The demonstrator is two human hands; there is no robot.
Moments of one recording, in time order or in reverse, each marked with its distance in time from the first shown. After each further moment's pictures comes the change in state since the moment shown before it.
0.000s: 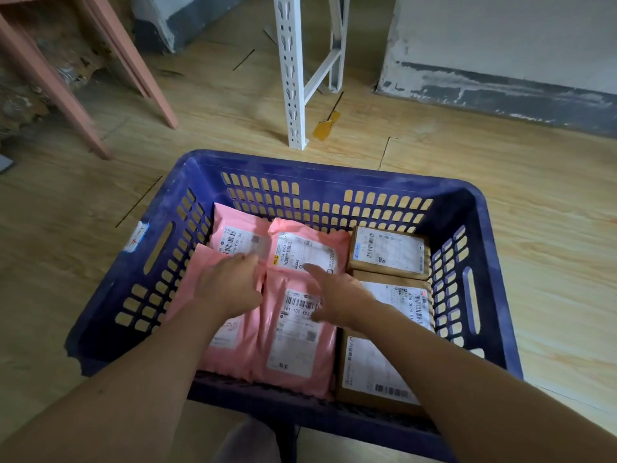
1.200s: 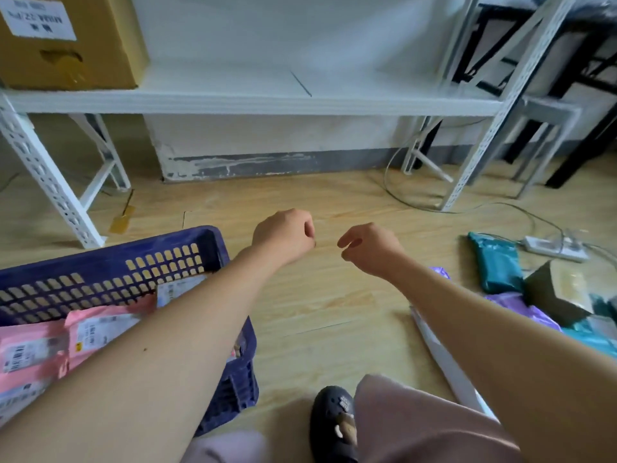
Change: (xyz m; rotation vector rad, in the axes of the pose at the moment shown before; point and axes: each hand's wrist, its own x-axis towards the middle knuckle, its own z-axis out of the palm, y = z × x) left_hand -0.154 0.384 -0.107 -0.228 0.159 0.732; right_hand -0.383 0.137 -0.100 0.350 0.820 0.677
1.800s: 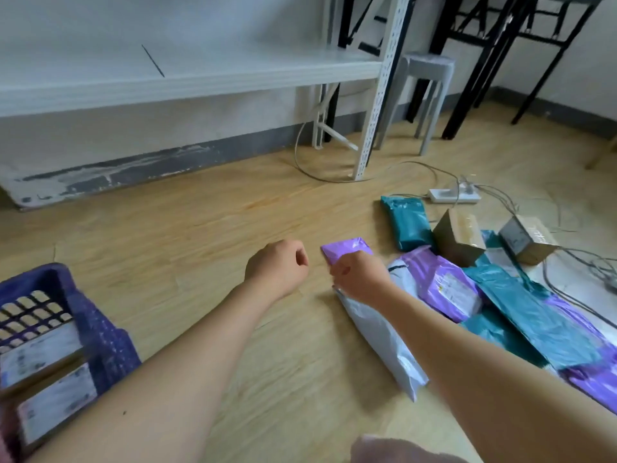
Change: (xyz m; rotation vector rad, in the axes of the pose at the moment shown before) left_hand 0.024 0.133 0.129 -0.041 -0.206 0.134; right_hand -0.016 0.178 -0.023 0.036 0.067 0.280
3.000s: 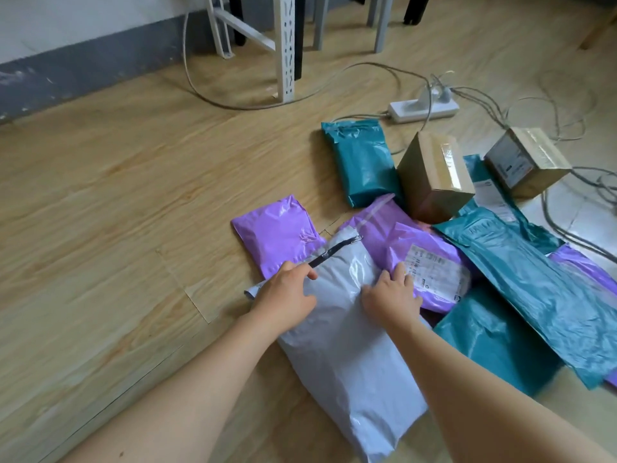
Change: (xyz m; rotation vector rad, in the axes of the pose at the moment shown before) left_hand 0.188 0.064 0.288 -0.035 -0.449 0.067; right_hand 0.182 0.310 0.087 -0.093 -0.022 0.609
